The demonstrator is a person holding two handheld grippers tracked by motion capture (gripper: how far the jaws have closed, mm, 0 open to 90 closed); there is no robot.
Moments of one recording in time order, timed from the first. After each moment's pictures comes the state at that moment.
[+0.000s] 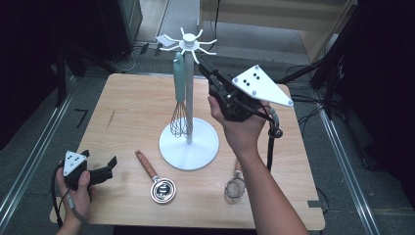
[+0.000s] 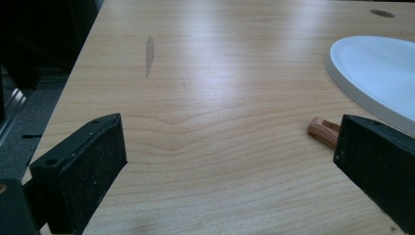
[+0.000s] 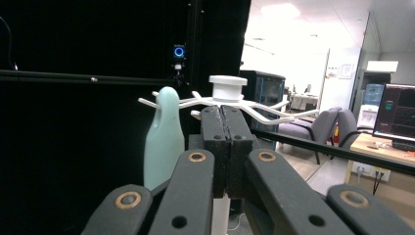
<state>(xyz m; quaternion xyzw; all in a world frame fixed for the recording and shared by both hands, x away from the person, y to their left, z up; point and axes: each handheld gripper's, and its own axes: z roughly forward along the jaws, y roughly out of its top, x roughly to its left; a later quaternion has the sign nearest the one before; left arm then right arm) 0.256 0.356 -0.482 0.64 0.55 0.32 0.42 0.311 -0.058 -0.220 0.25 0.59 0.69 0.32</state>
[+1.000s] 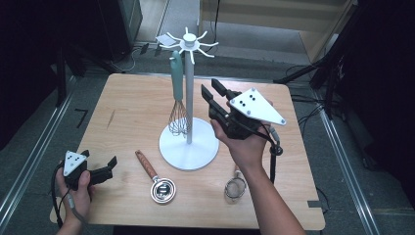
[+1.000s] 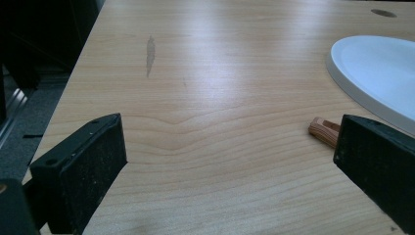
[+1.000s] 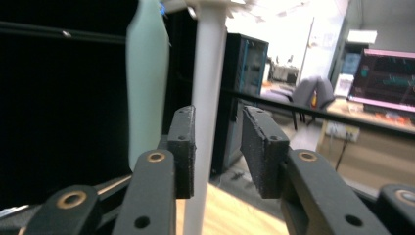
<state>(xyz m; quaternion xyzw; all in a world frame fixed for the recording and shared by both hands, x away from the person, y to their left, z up) 0.256 0.355 -0.482 0.64 0.55 0.32 0.42 0.300 -0.067 -0.262 0.31 0.63 0.63 0.33</state>
